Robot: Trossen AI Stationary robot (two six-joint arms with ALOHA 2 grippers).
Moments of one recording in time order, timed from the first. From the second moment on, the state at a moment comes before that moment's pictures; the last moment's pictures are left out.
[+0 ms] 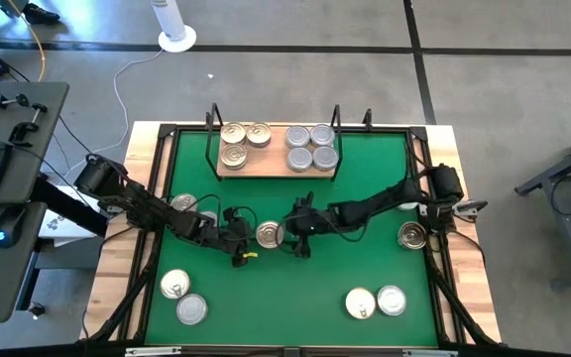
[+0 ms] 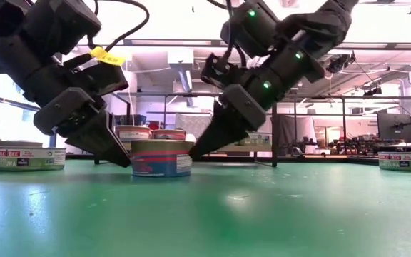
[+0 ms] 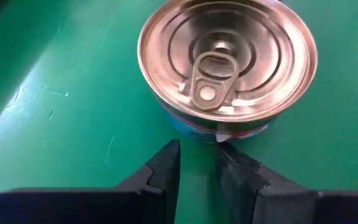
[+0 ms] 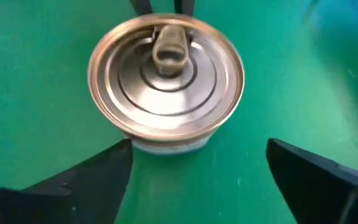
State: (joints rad) left arm -0.34 1.58 0.50 0.21 -0.44 -0.41; right arm 0.11 1.93 1.00 0.20 0.13 0.02
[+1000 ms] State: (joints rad) left arm -0.33 1.58 0.49 0.32 -0.44 -0.39; right arm 0.09 2.04 0.97 0.50 0.00 -0.07
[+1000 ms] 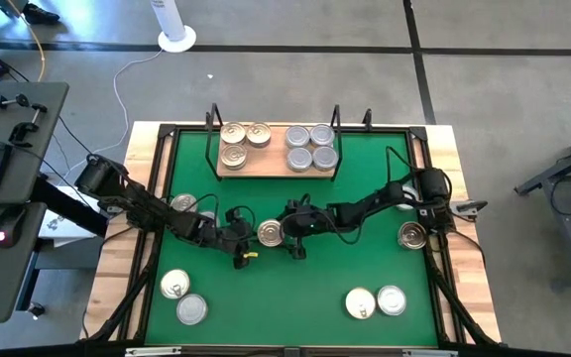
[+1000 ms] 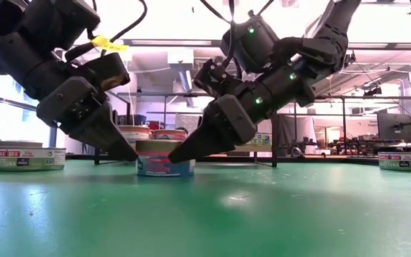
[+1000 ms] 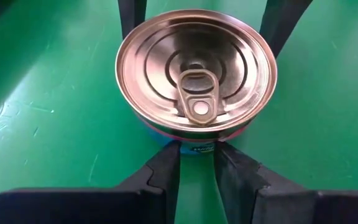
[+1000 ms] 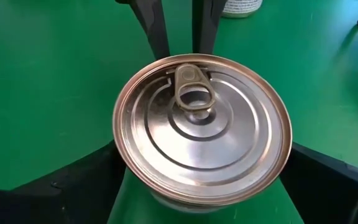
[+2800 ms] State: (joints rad) left arm -0.34 1.58 0.49 0.34 -0.50 -0.43; right arm 0.09 2.05 1.04 0.39 0.03 -0.03
